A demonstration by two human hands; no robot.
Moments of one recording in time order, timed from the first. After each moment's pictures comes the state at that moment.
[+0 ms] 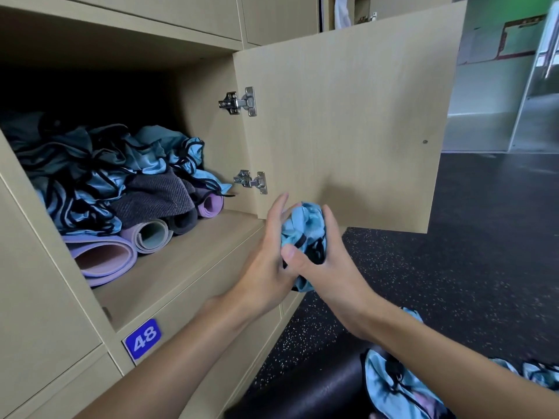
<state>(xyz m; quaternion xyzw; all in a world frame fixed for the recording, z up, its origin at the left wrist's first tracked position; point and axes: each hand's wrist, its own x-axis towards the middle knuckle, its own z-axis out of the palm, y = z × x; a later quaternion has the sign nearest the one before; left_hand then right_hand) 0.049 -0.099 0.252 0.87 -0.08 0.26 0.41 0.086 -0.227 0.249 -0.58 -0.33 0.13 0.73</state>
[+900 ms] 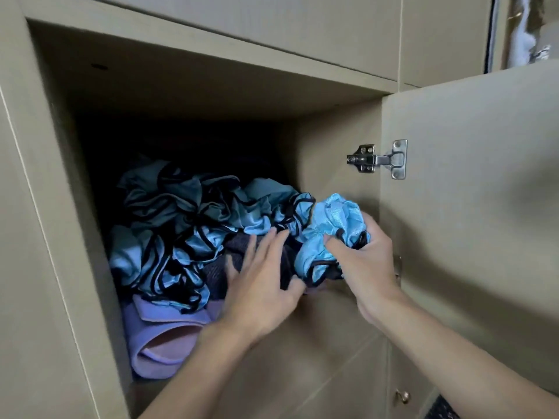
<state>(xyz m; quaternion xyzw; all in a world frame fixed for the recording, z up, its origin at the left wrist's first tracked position) 0.099 0.118 0.314 0.91 0.27 0.30 0.11 0.226 0.028 0.323 -0.53 -0.33 0.02 0.78</state>
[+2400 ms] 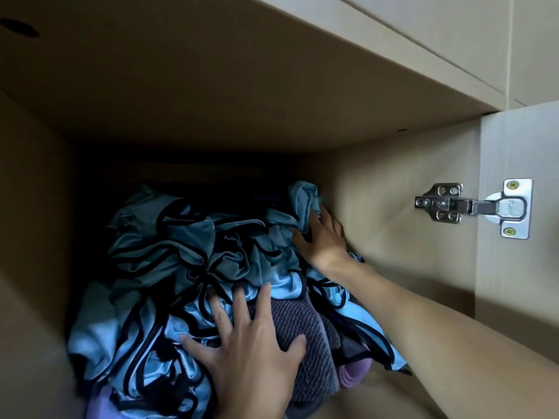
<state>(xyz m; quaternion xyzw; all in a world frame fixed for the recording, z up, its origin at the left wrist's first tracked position) 0.137 0.199 0.312 0.83 0.51 0.24 0.03 0.333 0.248 0.383 -0.76 -0.50 -0.13 0.38</state>
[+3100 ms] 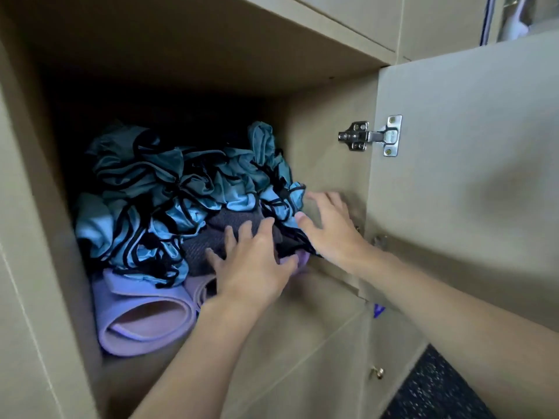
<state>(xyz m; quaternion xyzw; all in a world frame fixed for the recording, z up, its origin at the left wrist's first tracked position) 0.119 0.108 0.302 0.88 0.37 0.28 0.11 0.266 0.050 0.316 -0.76 -0.47 -0.12 0.42</state>
